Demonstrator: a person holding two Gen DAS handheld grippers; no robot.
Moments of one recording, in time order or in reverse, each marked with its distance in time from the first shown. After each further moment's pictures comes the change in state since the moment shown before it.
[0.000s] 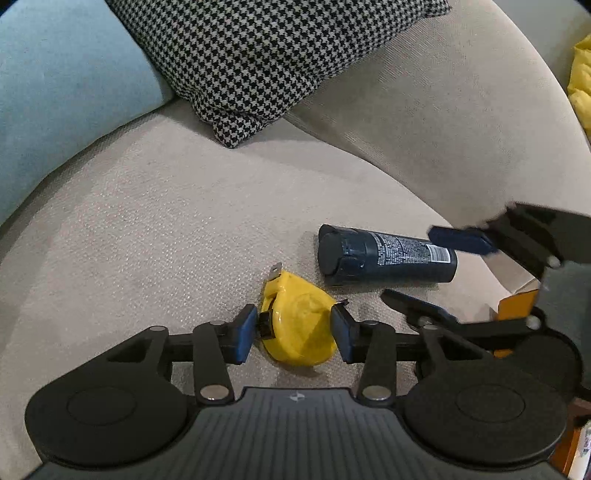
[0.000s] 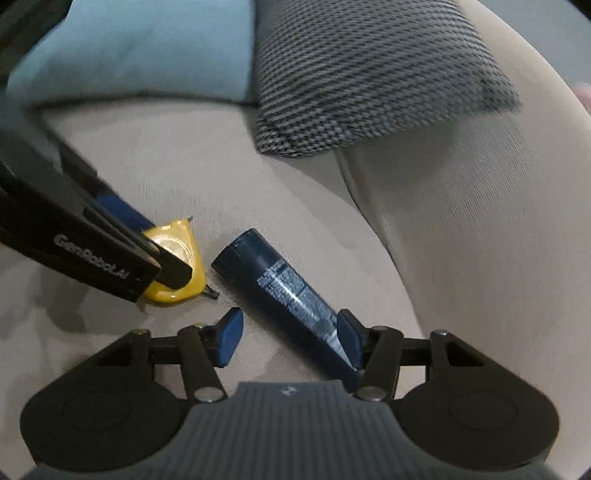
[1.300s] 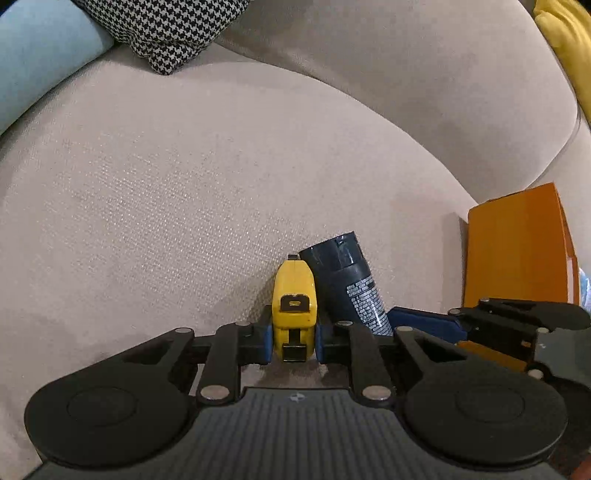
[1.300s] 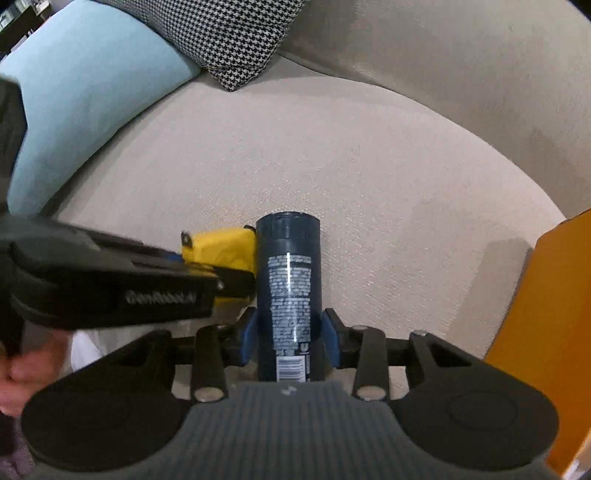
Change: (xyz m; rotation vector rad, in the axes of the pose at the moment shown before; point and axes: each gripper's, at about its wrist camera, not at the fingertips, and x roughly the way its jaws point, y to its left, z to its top) left arm -0.013 -0.038 -0.041 0.086 0.188 -0.045; right arm -0.048 0.020 -0.079 0.756 0.140 0.252
